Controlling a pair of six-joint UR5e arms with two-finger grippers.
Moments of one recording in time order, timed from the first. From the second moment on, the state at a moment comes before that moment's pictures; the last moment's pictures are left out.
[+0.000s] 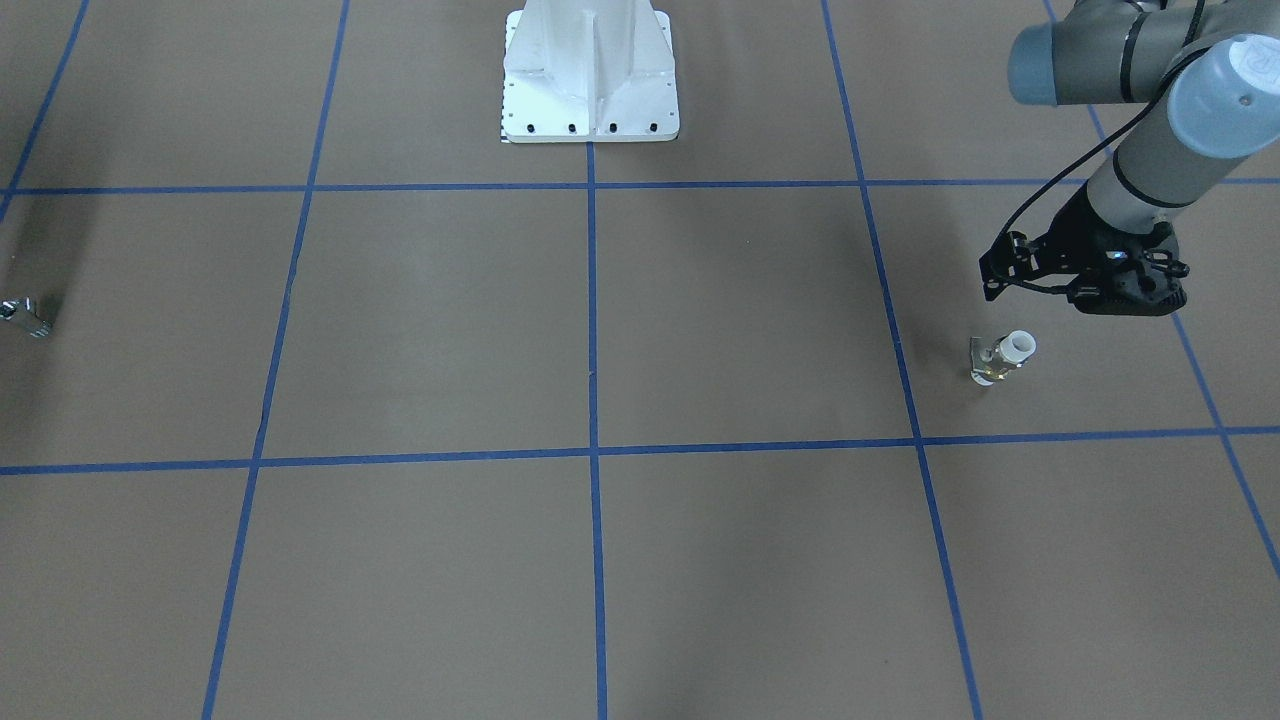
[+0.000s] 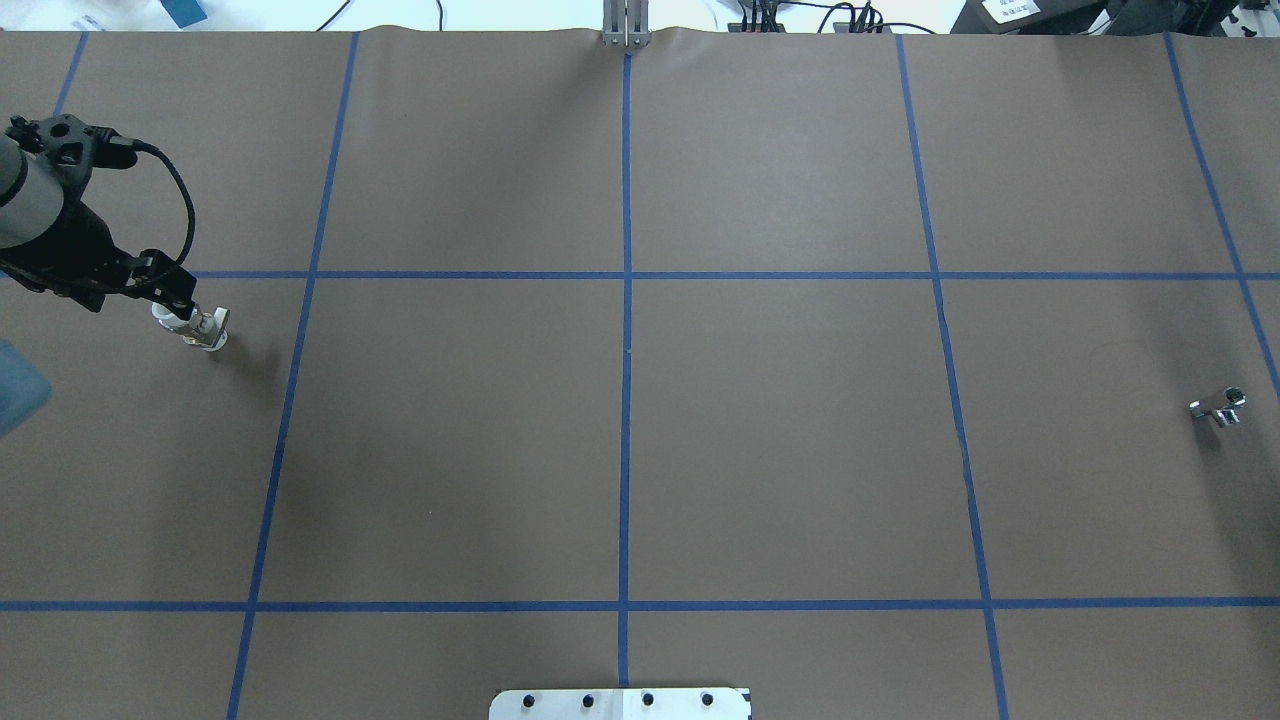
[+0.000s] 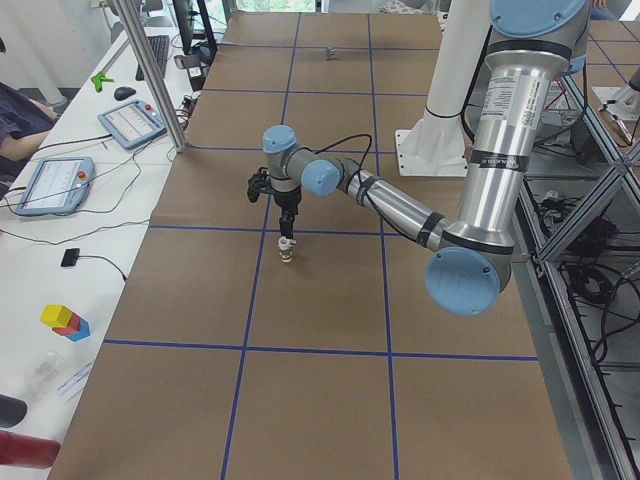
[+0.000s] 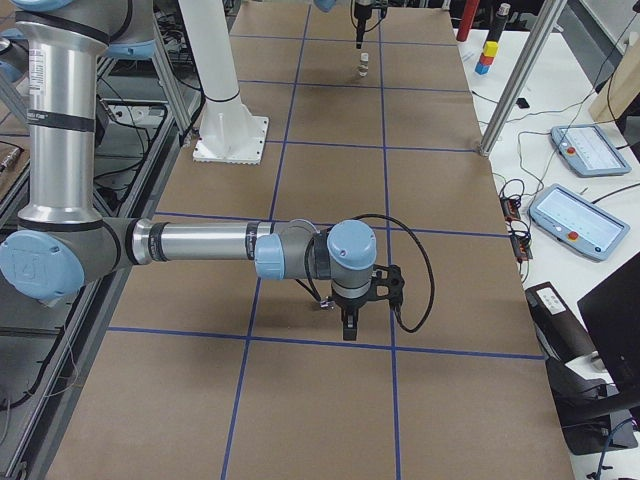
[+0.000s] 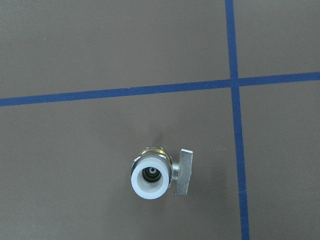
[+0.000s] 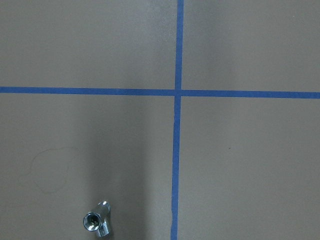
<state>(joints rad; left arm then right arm) -1.00 -1.75 -1.86 -1.56 -2.19 -0.63 1.58 -1.67 1.73 -1.55 2.37 0.03</state>
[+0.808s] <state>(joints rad) -0.99 -1.77 -1.75 -1.65 -2.19 -0.63 1.58 -1.67 1.73 -1.55 2.37 0.03</state>
